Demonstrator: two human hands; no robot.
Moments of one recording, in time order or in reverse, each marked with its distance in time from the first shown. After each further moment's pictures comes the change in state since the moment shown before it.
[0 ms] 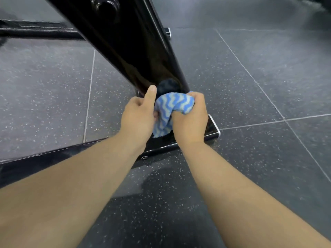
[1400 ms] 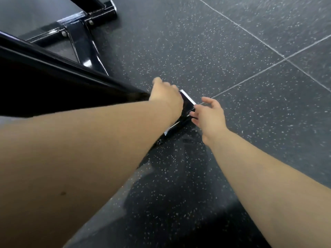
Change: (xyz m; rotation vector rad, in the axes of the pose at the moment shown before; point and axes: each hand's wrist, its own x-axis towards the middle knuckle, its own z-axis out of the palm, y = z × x) left_hand 0.052 -0.058 0.222 2.409 -0.543 0.919; right_hand 0.081 0.182 -0.101 0.472 0.133 0.753
